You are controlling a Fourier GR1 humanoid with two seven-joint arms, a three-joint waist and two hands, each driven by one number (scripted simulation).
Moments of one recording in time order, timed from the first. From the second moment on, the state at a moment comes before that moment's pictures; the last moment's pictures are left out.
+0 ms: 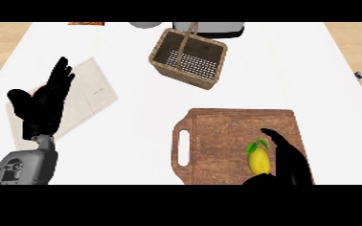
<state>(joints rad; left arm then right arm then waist) -0.18 0.24 0.10 -1.48 0.01 0.10 0.15 0.20 -0.11 0.29 -1.70 0.91 -0.17 0.64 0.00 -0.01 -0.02</state>
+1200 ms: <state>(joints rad) -0.25 0.21 0.06 -1.47 0.00 0.07 0.16 -0.03 -0.02 0.78 -1.61 0.81 -0.21 0.62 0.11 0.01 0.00</state>
